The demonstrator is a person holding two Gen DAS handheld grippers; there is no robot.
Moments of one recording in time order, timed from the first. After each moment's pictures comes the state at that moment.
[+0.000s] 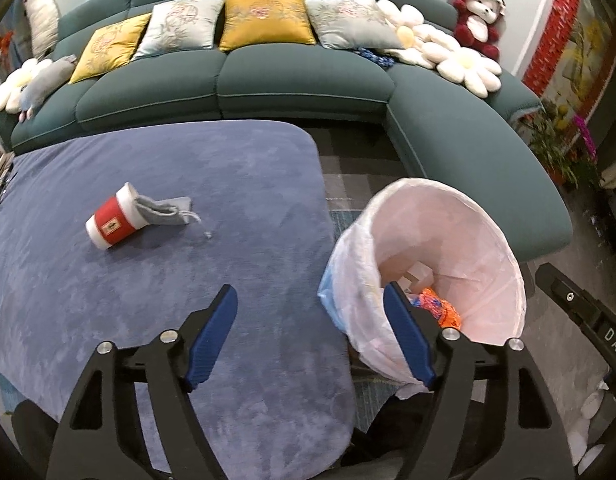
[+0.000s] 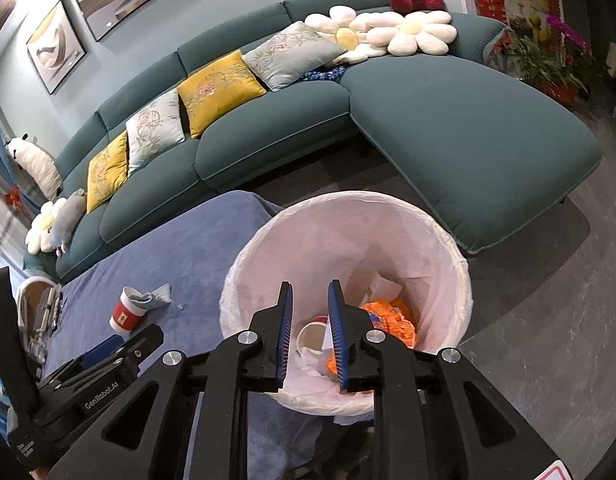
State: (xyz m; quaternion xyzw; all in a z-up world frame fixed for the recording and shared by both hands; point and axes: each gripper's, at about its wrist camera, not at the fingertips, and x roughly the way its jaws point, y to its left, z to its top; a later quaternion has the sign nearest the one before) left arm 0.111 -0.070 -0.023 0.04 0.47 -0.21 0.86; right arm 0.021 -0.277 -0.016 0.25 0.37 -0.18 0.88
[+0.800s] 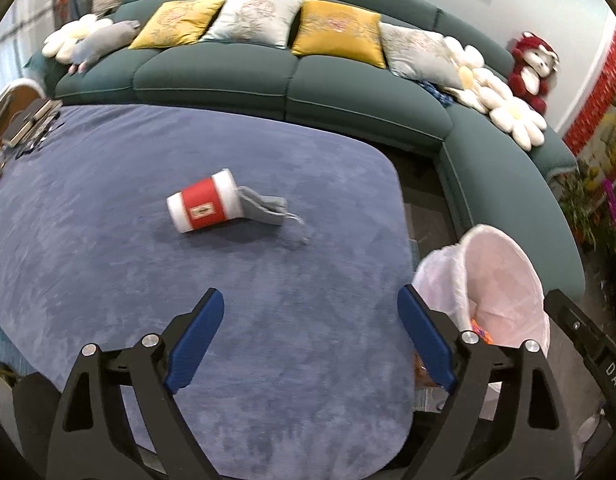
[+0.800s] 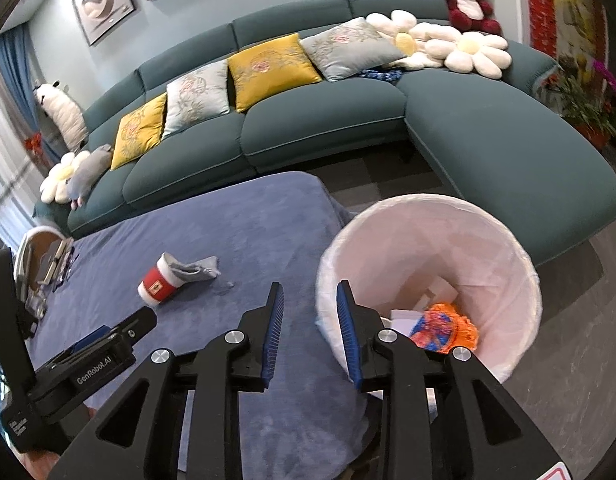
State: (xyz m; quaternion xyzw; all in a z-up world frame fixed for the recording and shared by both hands) left arm 0.140 0.040 -0.022 -0.04 0.47 -0.13 0.87; right arm 0.066 -0.184 0.000 0.18 0.39 -0.13 0.89
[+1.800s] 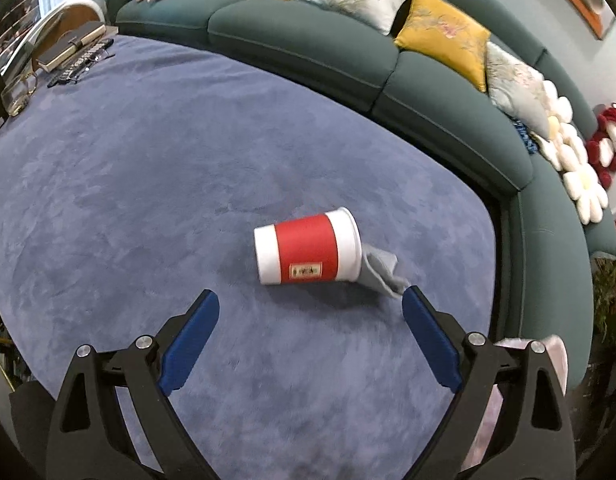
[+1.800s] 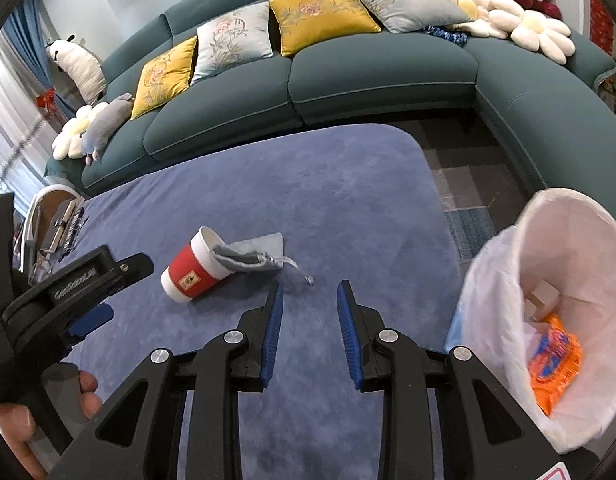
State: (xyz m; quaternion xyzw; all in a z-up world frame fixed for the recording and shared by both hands) left arm 0.273 0.118 -0.070 -0.13 0.53 -0.02 0.84; right arm 0.203 -0.102 -0.062 0.18 0.46 -0.06 0.87
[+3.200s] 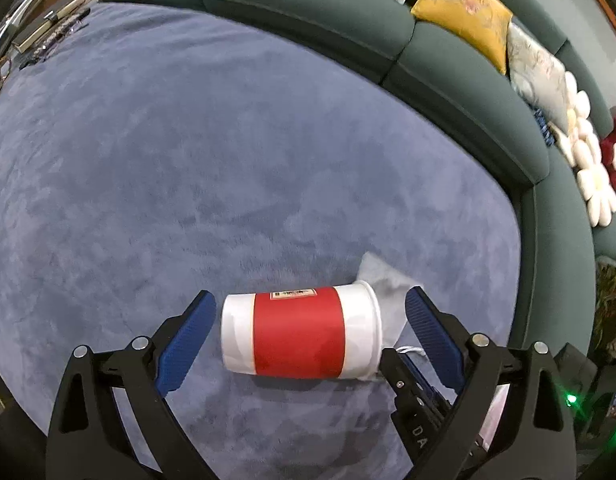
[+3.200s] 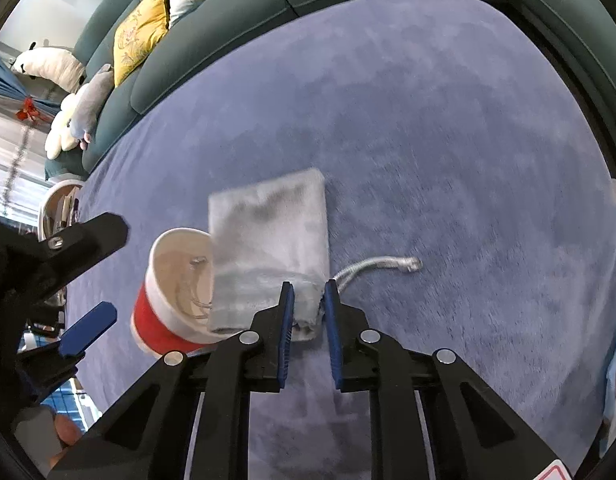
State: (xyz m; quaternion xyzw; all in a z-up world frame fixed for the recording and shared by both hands) left arm 0.332 0.116 -0.127 -0.14 0.58 -0.02 0.80; right arm 0.293 -0.076 -0.188 0.28 0.57 -0.01 0.77
